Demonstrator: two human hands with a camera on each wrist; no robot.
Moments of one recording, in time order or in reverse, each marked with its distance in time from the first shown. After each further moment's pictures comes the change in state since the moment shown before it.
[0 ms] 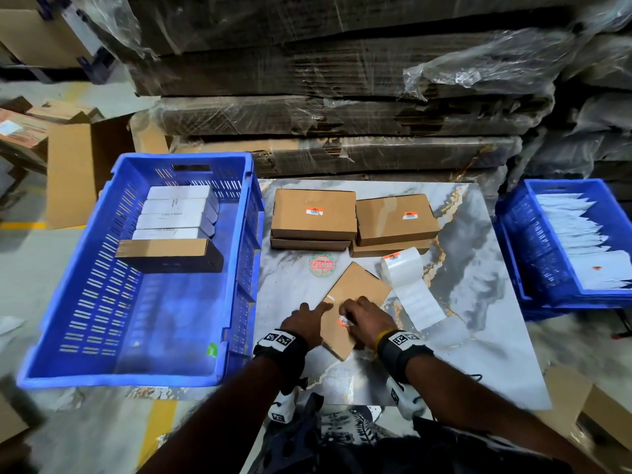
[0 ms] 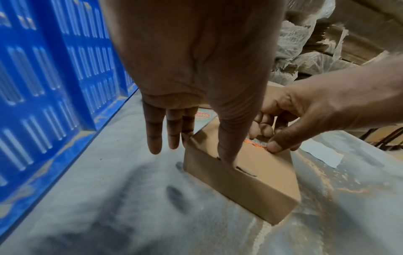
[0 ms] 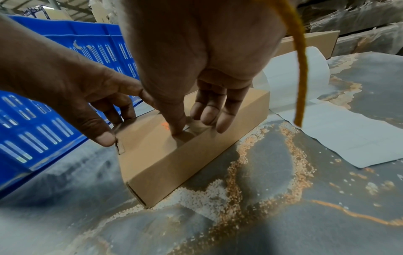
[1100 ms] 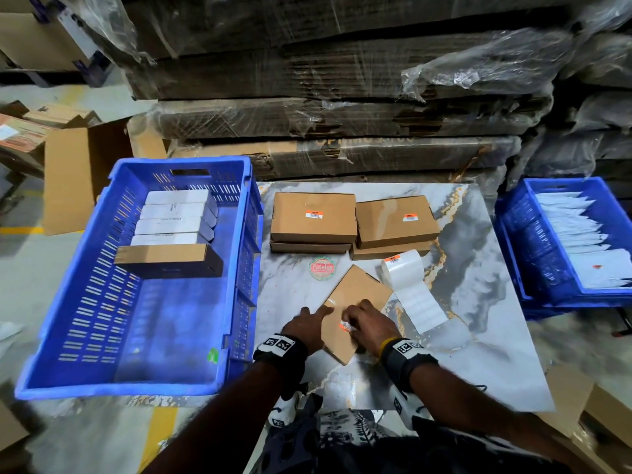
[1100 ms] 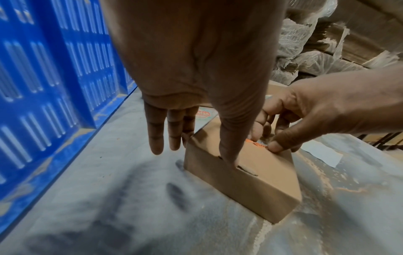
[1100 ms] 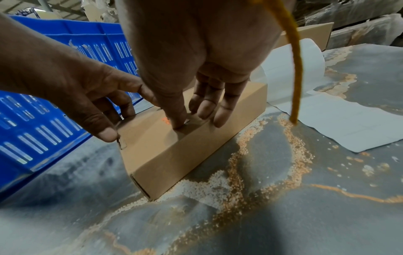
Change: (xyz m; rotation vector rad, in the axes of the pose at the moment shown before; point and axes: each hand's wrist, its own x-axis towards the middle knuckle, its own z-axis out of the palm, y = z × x) left_hand 0.003 -0.003 -0.001 -0.044 -0.031 0.020; right_hand -0.005 0.001 0.002 0.073 0.023 0.024
